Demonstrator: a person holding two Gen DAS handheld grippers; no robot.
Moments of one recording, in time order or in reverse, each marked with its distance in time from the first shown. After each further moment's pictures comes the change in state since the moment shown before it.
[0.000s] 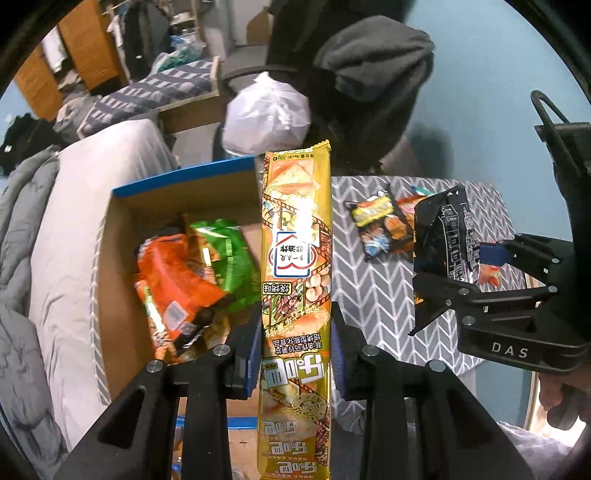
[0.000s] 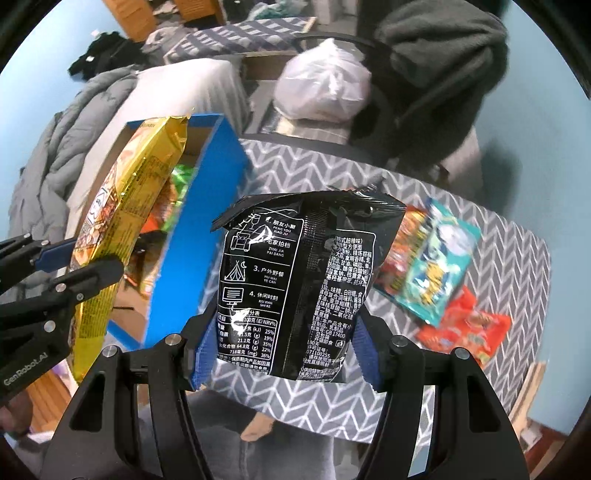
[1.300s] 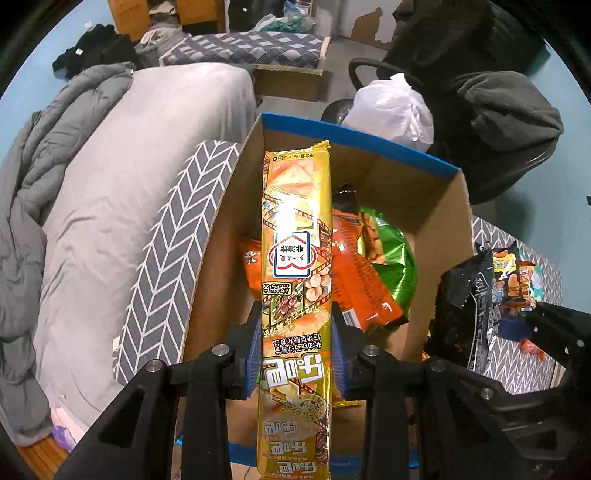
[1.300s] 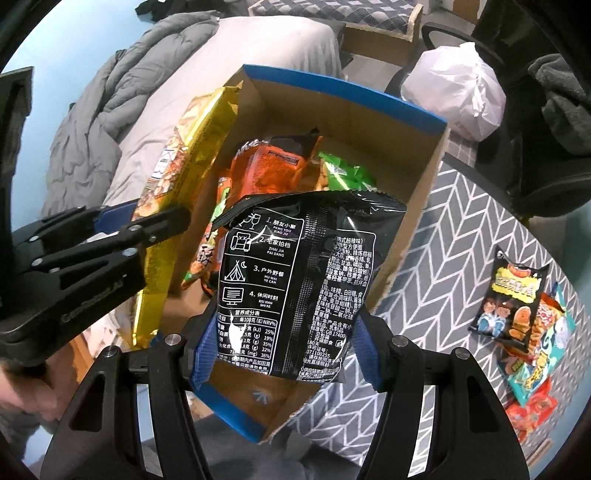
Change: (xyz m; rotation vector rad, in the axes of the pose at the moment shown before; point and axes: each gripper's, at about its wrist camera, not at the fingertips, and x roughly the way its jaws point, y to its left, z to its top) left arm 0.058 0.160 -0.016 -0.339 0.034 0.097; right arm 0.082 0.145 0.053 -0.223 0.144 0.177
